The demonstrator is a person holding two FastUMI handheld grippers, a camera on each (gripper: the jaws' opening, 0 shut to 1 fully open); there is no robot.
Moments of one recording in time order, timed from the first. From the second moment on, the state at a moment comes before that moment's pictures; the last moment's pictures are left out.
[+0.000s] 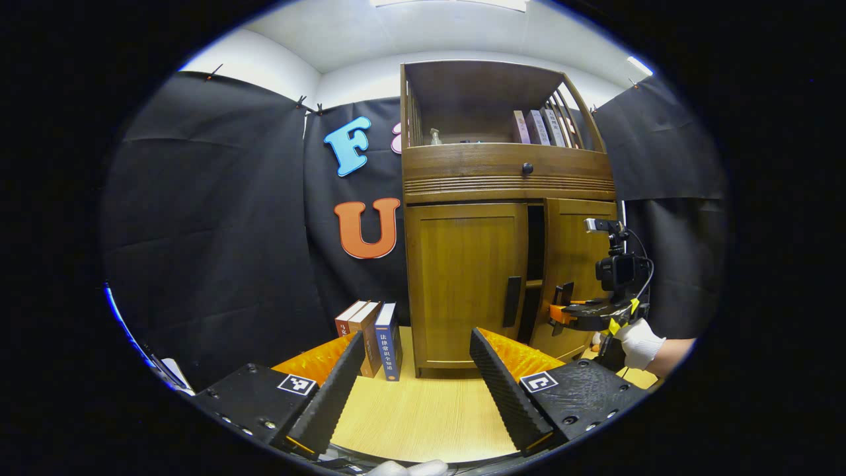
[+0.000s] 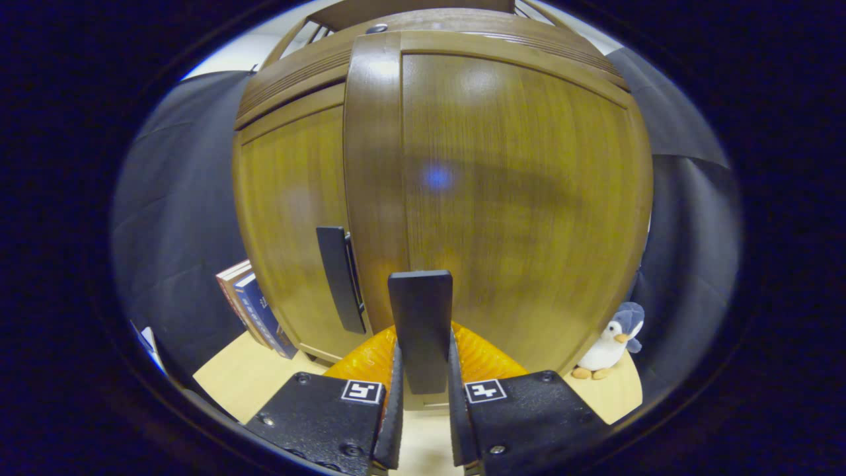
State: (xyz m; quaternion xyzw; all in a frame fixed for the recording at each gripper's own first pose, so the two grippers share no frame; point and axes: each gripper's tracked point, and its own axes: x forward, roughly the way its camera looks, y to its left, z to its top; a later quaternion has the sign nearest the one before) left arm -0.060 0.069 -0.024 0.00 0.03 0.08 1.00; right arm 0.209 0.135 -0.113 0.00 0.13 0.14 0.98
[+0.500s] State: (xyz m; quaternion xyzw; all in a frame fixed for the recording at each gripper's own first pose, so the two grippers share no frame) left arm -0.052 0.025 -0.018 0.01 0.03 0.03 1.00; right arm 0.138 0.077 -0.121 -0.01 0.12 0.14 0.98
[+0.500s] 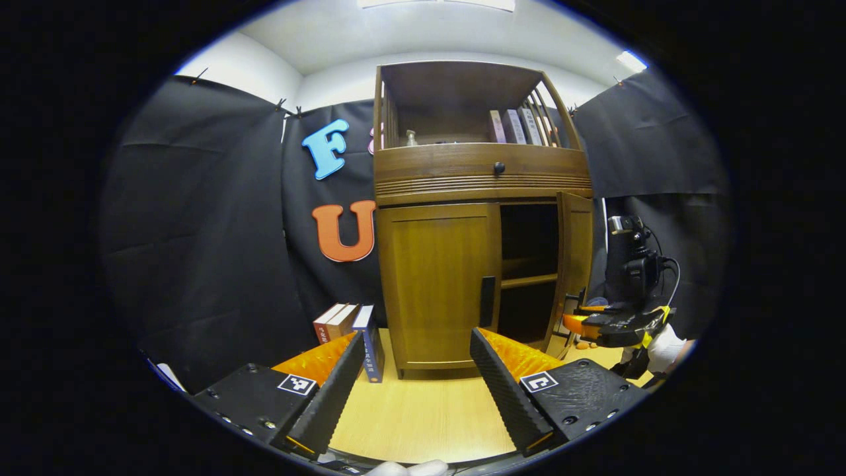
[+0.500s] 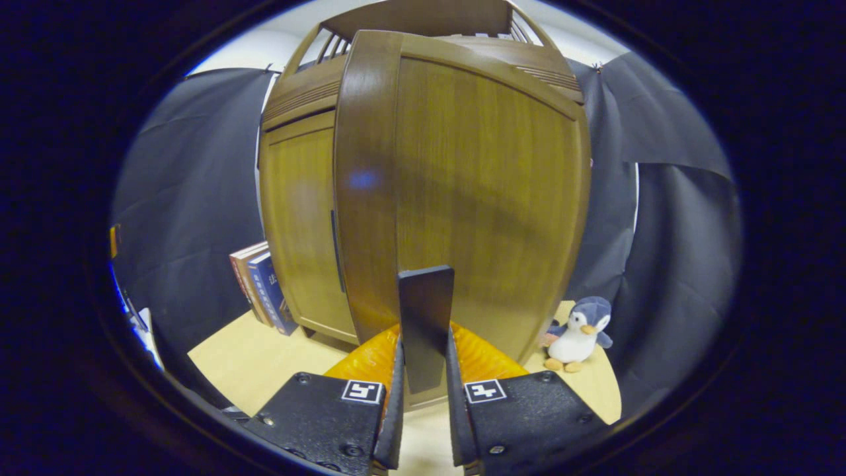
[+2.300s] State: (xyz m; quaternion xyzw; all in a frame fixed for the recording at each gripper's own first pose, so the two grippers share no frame) left arm 0.000 -0.174 -0.014 -0.02 0.04 -0.04 1.00; right arm 0.094 -0.164 -0.130 0.04 0.17 0.12 0.98
